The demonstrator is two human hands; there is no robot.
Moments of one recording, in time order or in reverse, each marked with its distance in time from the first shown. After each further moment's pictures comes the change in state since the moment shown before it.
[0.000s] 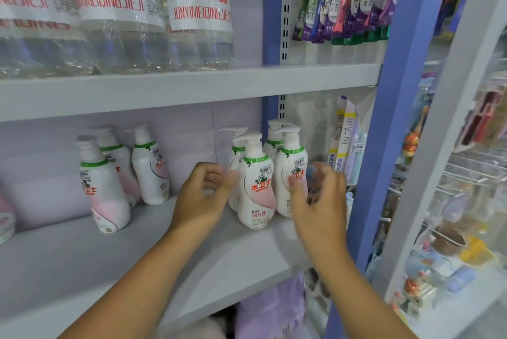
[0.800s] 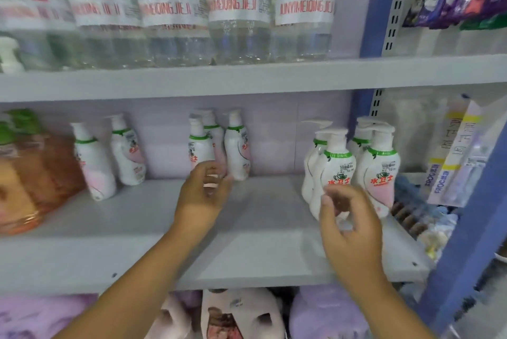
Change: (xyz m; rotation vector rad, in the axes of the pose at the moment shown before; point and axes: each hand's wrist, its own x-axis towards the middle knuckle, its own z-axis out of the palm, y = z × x) left_hand -0.035 -0.027 -0.112 0.238 0.312 -0.029; right_hand -0.044 -0.024 0.022 0.348 -0.258 -0.305
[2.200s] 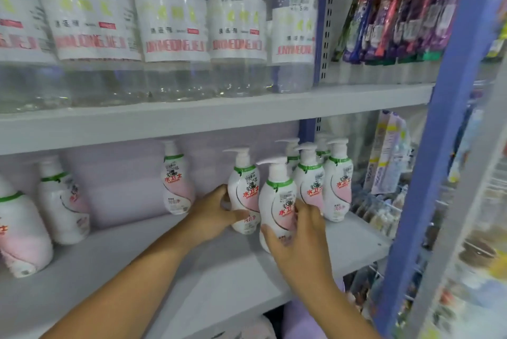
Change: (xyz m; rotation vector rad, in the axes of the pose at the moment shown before) left_hand 0.065 -0.017 0.023 0.048 -0.795 0.044; right_hand -0.030 -0.012 0.069 -0.458 0.007 0.269
